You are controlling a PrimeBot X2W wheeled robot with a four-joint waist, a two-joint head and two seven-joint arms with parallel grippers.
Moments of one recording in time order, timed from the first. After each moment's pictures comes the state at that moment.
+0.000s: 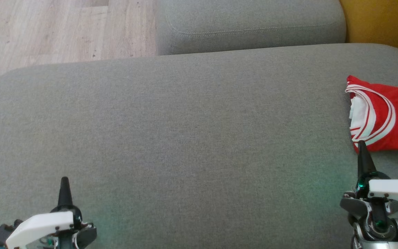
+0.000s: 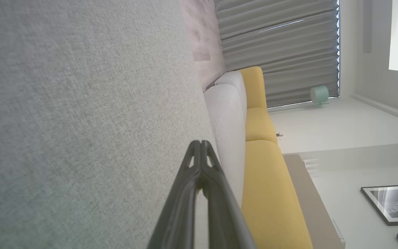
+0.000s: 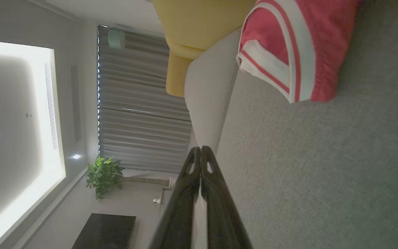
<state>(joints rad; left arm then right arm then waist) -0.04 0.04 0.06 0.30 -1.40 -0.10 0.05 -0.11 -0.05 -0.10 0.33 1.39 0.12 0.05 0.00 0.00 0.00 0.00</state>
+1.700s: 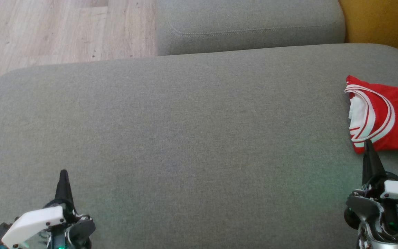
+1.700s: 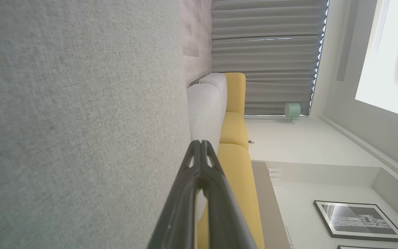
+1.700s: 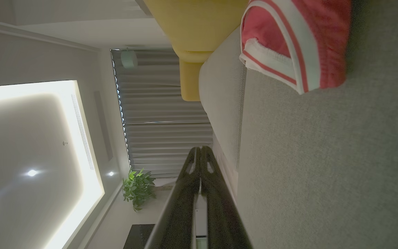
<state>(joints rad) -0.06 0.04 0.07 0.28 -1.60 -0.12 0.11 -0.09 -0.05 -0.13 0.29 1.60 0.12 0.11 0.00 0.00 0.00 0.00</state>
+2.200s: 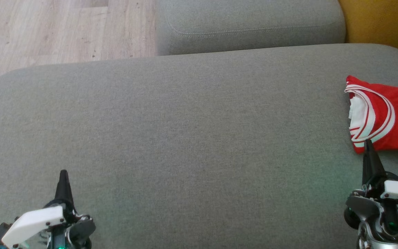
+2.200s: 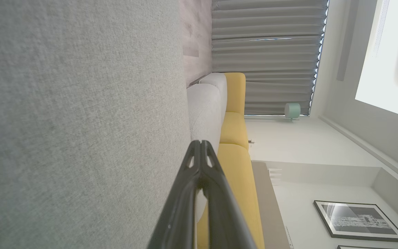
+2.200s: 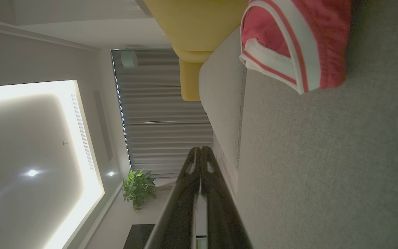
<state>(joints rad) -0.06 0.04 0.07 0.28 -1.60 -0.12 0.11 -0.09 -0.05 -0.13 0.29 1.60 0.12 0.11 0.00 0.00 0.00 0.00</state>
